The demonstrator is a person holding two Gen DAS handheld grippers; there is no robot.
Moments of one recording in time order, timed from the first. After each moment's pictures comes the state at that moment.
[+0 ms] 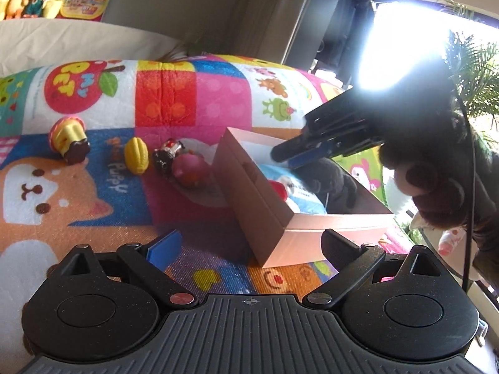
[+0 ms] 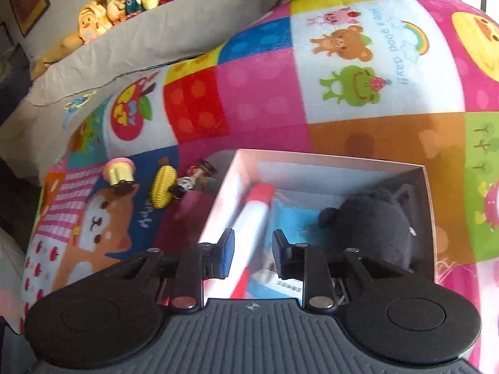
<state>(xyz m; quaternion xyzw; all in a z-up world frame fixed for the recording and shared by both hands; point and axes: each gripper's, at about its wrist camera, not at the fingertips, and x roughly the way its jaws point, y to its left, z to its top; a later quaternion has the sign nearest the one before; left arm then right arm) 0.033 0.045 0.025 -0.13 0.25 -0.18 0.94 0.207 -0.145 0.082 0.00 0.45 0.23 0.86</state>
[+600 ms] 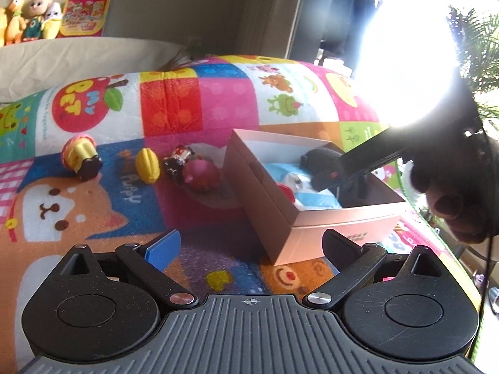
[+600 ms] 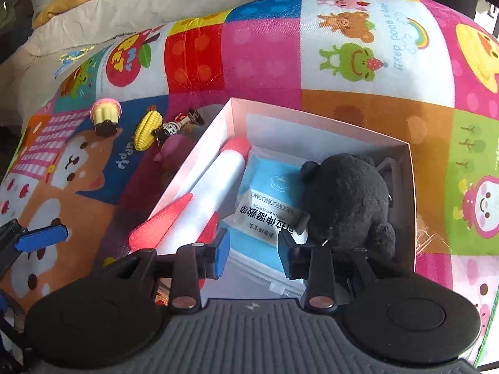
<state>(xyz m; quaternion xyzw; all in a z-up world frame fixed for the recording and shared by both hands) 0.031 0.036 0.034 -0.08 0.26 -0.14 0.95 0.177 -0.163 0.066 -0.08 0.44 0.20 0.87</state>
